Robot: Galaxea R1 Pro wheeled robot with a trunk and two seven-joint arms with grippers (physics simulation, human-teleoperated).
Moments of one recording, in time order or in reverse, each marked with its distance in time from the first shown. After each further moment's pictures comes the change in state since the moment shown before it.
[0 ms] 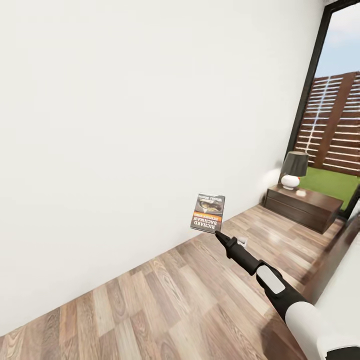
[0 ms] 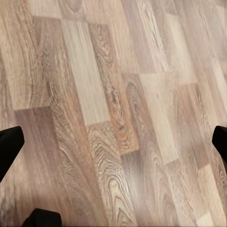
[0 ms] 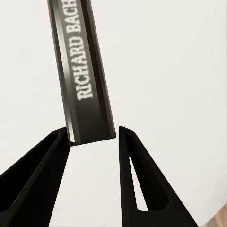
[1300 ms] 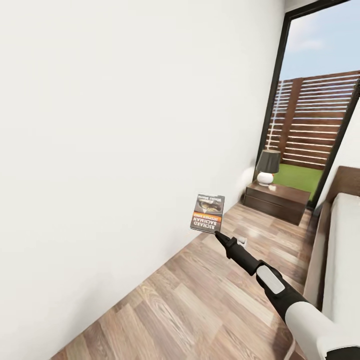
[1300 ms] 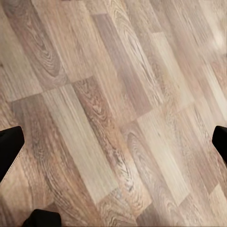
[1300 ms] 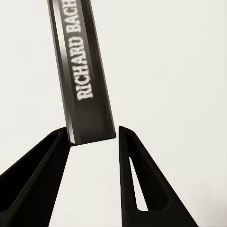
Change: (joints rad) left arm 0.000 0.000 -0.008 0.000 -0.003 -0.008 -0.008; right arm 0.000 0.001 0.001 0.000 0.005 -0.001 0.000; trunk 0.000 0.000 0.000
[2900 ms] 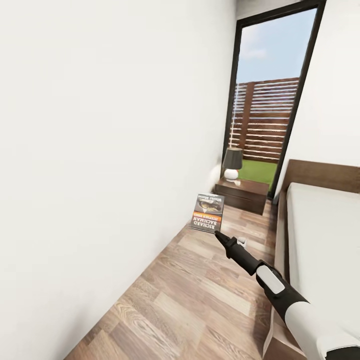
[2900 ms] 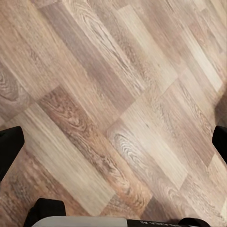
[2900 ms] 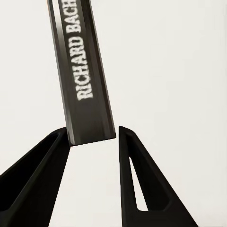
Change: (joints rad) left arm 0.000 -0.007 0.002 0.000 -0.085 -0.004 0.009; right arm 0.000 0.001 0.000 0.000 -0.006 0.001 0.001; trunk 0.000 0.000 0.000
